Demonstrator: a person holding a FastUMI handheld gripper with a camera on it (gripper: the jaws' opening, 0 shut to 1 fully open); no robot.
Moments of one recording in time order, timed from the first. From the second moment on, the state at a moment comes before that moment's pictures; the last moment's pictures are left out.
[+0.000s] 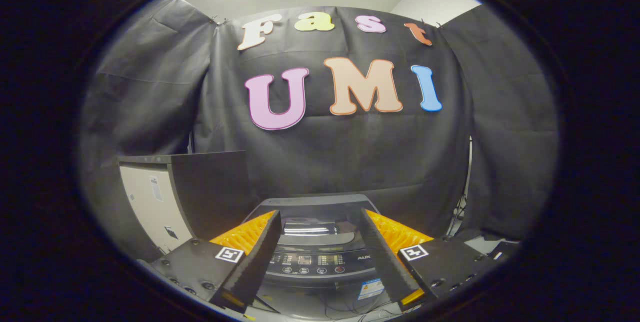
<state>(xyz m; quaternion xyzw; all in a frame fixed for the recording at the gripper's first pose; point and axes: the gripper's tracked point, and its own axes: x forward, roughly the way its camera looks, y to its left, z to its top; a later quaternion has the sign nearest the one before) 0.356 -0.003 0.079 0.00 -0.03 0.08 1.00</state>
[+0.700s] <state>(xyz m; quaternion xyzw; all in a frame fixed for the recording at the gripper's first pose) 0.357 0.029 0.061 -0.01 -0.02 0.10 0.99</state>
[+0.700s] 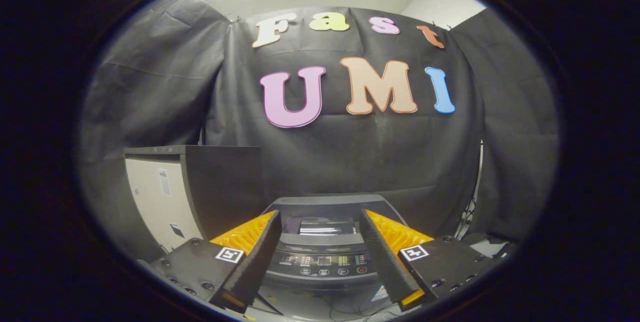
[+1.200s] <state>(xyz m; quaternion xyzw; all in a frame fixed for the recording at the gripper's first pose) 0.353 0.048 0.053 0.00 -0.01 0.12 0.99</state>
